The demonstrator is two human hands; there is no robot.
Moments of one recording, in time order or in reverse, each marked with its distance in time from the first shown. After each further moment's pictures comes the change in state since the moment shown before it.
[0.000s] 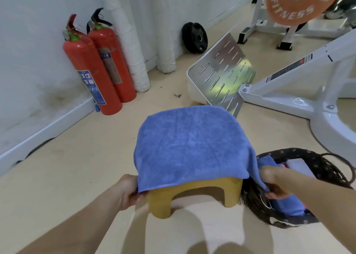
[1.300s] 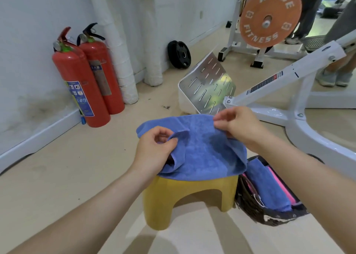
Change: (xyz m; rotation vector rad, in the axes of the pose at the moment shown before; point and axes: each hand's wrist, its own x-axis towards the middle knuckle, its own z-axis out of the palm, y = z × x) left_hand -0.090 0.072 0.043 0.118 -0.034 0.958; right_hand -0.170 -0.106 0.024 0.265 0.347 -0.967
